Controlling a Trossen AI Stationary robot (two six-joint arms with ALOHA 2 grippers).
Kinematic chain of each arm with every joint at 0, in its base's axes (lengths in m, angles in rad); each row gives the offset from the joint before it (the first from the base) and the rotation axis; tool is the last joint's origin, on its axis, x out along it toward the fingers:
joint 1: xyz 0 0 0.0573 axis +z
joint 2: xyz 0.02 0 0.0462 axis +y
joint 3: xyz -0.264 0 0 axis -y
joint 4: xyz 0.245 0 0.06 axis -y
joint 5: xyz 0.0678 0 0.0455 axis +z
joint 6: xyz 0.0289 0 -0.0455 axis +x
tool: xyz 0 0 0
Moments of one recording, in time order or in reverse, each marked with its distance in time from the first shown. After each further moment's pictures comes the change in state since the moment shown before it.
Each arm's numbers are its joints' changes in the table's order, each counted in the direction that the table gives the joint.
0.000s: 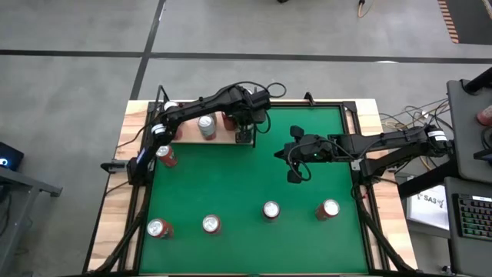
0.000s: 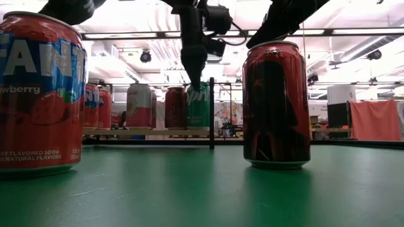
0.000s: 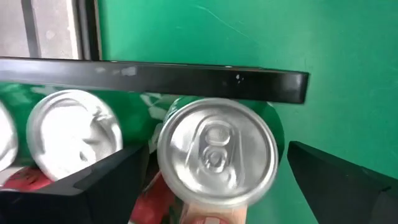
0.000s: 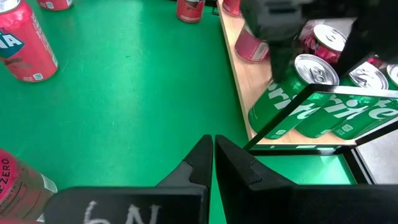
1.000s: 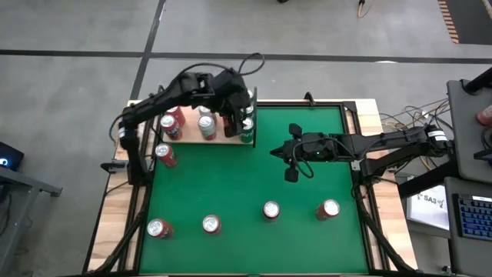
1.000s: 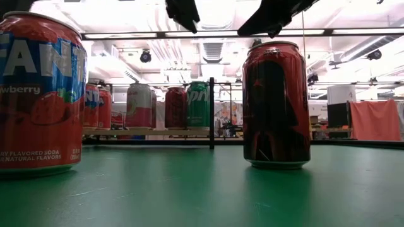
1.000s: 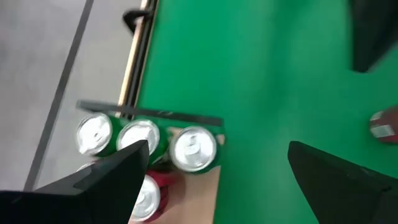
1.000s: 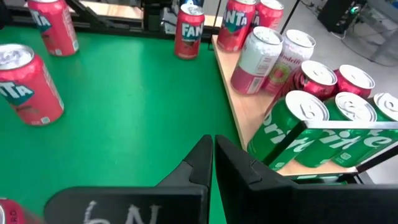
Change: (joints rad) left arm -0.056 -0.356 -0.055 0.133 -0.108 -0.125; right arm 0.000 0.000 0.000 0.131 0.000 0.015
